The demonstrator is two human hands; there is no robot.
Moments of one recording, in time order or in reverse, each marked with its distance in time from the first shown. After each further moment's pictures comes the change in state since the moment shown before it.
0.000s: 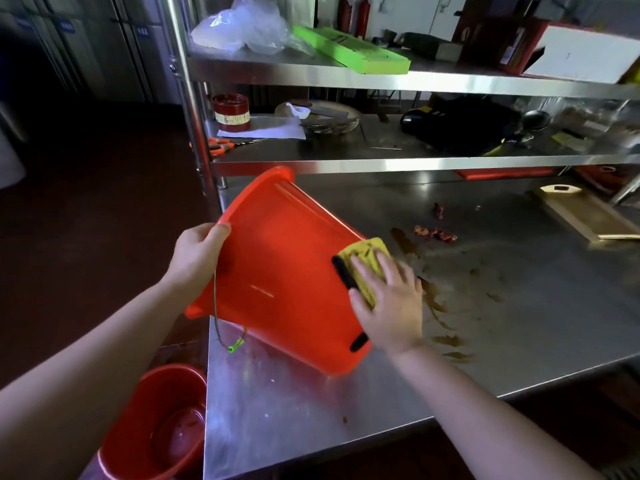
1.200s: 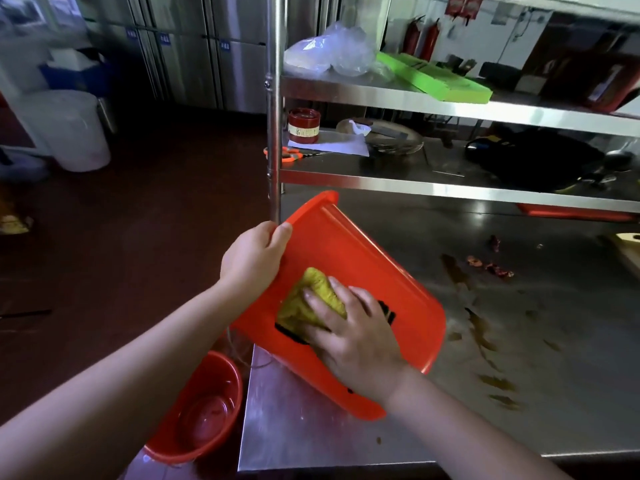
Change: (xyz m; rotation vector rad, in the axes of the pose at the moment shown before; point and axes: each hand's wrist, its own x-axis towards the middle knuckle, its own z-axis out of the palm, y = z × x) left_hand -0.019 0.007 -0.032 0.452 0.159 0.107; right_hand -0.011 -0.108 0.000 0.033 0.058 -0.795
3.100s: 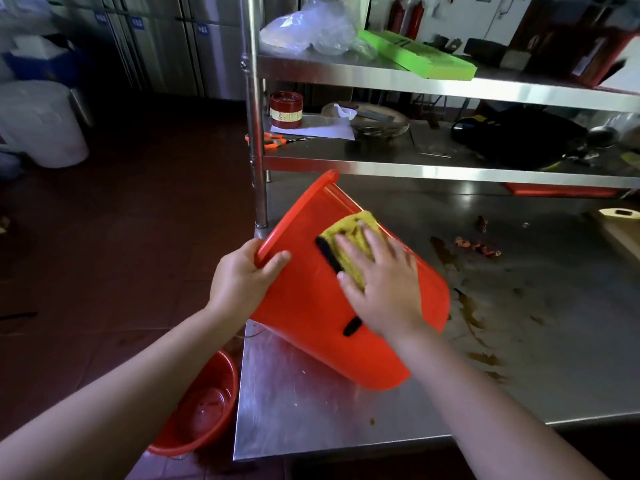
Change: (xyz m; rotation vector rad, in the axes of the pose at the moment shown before) left_hand -0.030 -0.025 0.027 -0.211 -0.036 0.008; right_hand 0.005 0.052 -0.010 -0.008 -0.114 0.540
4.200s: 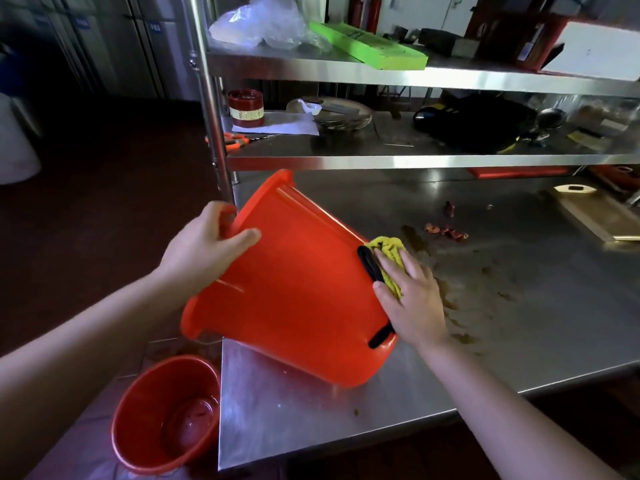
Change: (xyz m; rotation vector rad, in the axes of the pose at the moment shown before) left_hand 0.027 0.043 -0.028 0.210 -0.173 0.076; right_hand -0.053 0.066 -0.001 0.287 -0.015 0.327
